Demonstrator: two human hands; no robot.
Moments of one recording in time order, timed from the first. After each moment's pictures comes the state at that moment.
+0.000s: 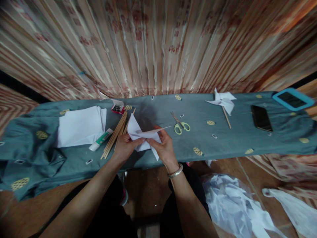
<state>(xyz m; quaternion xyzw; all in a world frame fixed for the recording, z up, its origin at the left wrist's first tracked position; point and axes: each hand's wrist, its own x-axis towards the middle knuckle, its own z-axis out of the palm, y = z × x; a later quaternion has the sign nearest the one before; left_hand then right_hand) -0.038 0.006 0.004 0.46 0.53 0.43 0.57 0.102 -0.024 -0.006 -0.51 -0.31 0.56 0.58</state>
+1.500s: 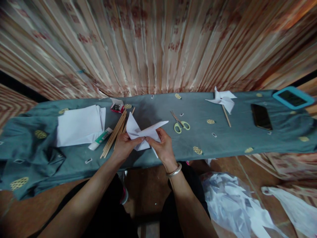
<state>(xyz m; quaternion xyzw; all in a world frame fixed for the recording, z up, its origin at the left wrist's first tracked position) -0.037 0.004 0.001 0.44 0.53 0.43 0.59 0.103 -0.024 -0.007 -0.53 -0.36 0.52 0.57</state>
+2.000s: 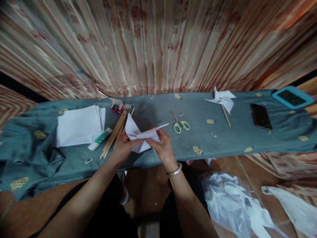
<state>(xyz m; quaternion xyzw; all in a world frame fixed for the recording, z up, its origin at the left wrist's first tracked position) -0.038 0.002 0.003 0.42 0.51 0.43 0.62 0.105 -0.024 -0.007 -0.52 -0.34 0.55 0.56</state>
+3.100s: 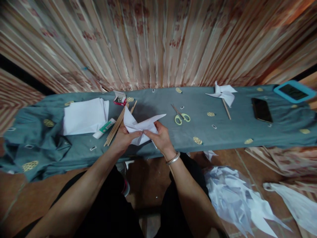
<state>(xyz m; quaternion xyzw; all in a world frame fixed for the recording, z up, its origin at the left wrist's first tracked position) -0.045 -0.010 -0.011 0.42 0.46 0.47 0.63 0.099 -0.031 -0.014 -0.50 -0.41 0.54 0.54</state>
